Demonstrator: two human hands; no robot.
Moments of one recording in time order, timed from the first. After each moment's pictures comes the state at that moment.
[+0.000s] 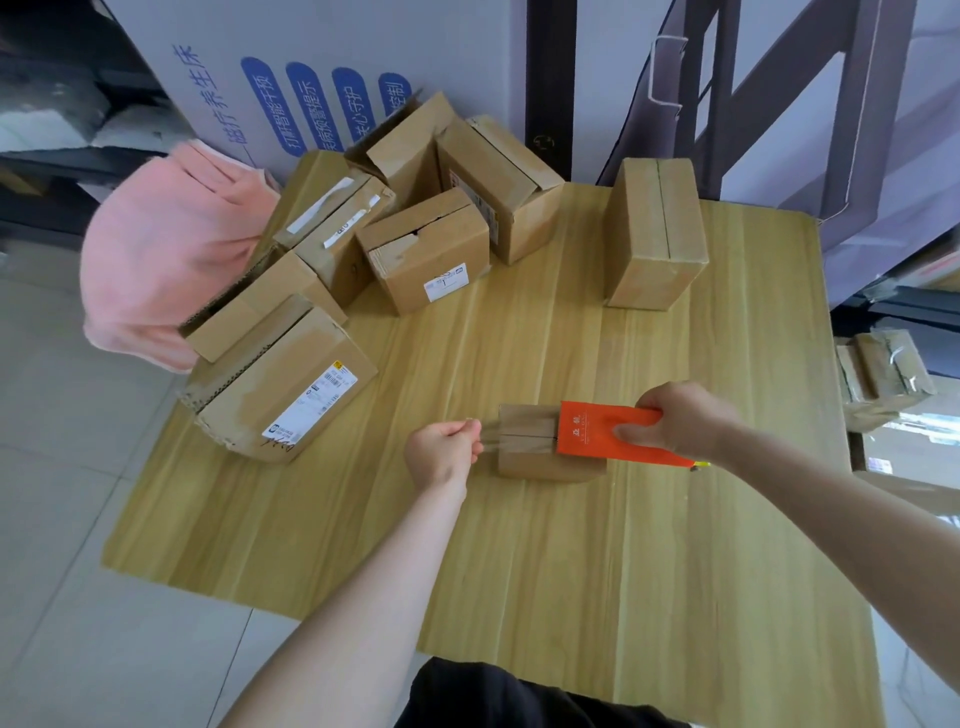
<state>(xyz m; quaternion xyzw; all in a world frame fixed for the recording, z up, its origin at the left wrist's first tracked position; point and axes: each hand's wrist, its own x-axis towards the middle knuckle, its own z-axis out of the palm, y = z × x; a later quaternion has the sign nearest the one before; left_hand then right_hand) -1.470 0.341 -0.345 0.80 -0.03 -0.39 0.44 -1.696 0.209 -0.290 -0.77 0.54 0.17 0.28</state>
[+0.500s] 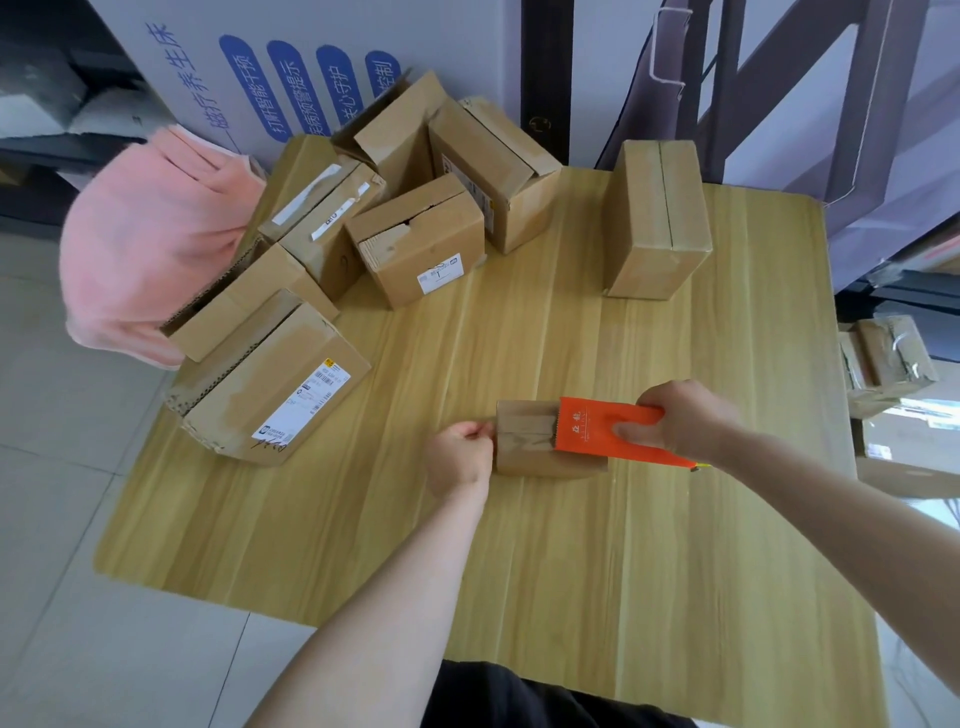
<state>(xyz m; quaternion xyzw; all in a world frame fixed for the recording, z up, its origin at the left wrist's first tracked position) -1.485 0.330 -0.384 0.86 -0.12 -0.37 0.33 -1.695 0.211 -0.298 -0.77 0.55 0.17 0.27</state>
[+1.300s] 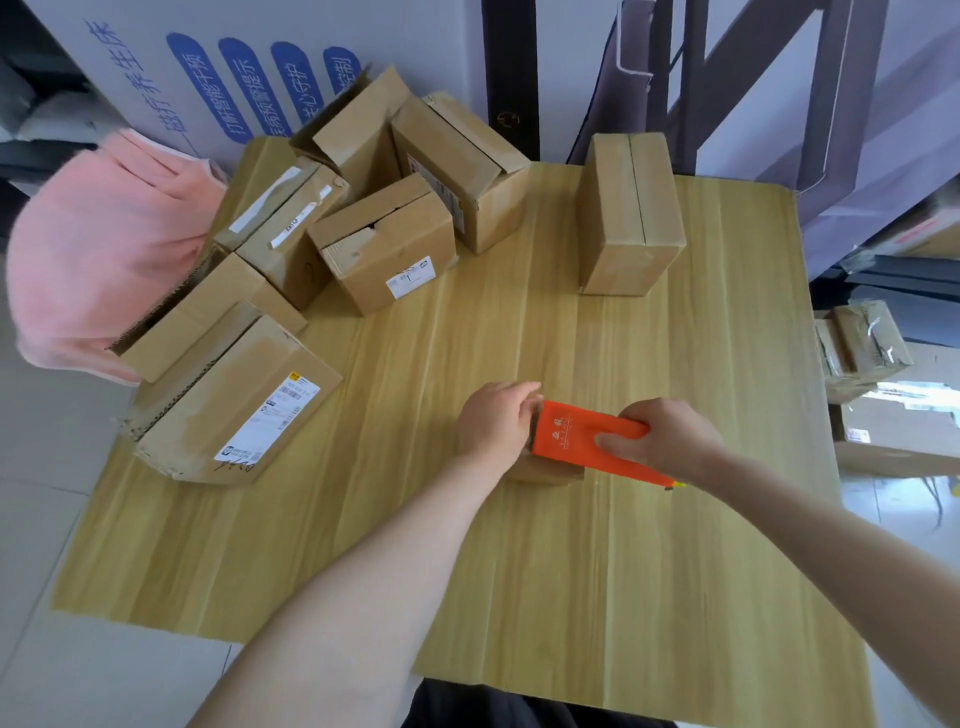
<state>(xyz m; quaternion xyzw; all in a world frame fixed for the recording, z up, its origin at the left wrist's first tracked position) -1.506 0.272 -0.381 0.72 -0.61 -0.23 0.21 -1.708 0.225 -0.310 -0.73 0.59 0.10 0.33</state>
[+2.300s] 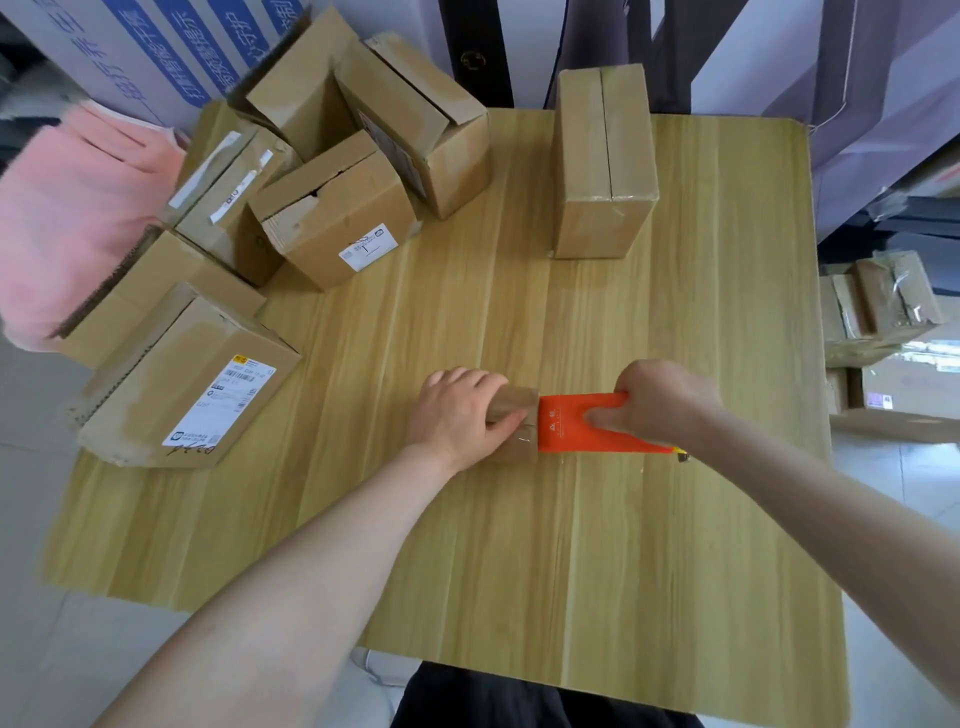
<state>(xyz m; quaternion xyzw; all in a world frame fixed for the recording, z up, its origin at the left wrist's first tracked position) -1.519 0.278 -0.391 0.69 -0.71 -0.12 0.03 -1.735 0.188 -0.312 -0.76 0.55 0.23 0.25</state>
